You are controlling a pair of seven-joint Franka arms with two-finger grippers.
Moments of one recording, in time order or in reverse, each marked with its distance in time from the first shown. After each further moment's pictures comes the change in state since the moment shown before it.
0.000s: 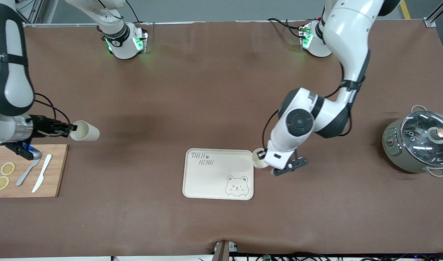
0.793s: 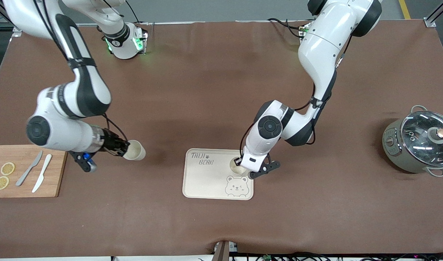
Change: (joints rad) left arm -0.063 0.157 0.002 0.052 0.000 0.185 -0.085; right arm 0.246 0.122 0.079 0.012 0.000 0.335 0.617
